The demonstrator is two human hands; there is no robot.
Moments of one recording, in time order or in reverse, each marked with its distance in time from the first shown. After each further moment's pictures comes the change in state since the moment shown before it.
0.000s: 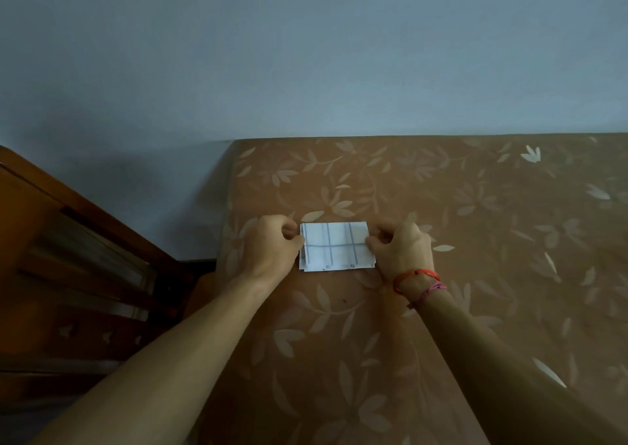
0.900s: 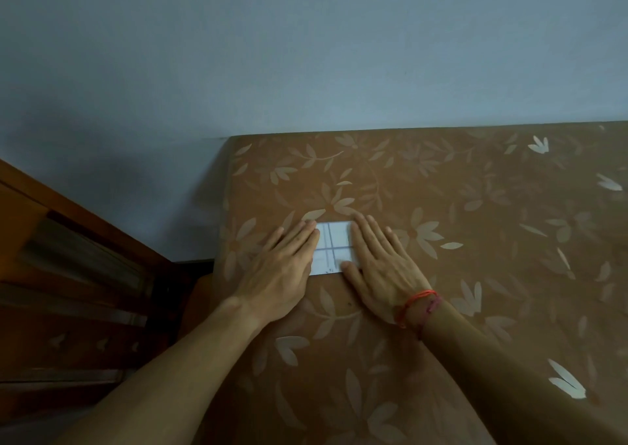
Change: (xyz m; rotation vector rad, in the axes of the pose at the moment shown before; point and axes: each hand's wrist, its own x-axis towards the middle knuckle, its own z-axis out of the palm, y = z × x) left_hand -0.008 -0.038 0.018 0.552 -0.290 0.585; right_hand -0.019 0.015 0.023 -0.555 -0.310 -0.487
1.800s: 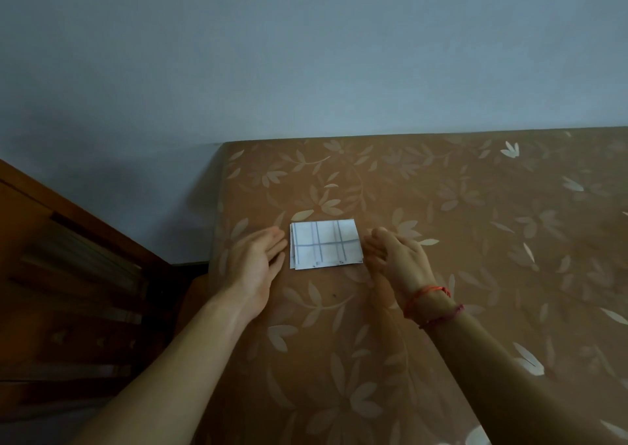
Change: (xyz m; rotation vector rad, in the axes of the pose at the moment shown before) left_hand -0.007 0.033 -0.043 -1.620 0.326 -0.895; right_hand -0.028 -0.004 -0.055 1.549 0.167 0.646
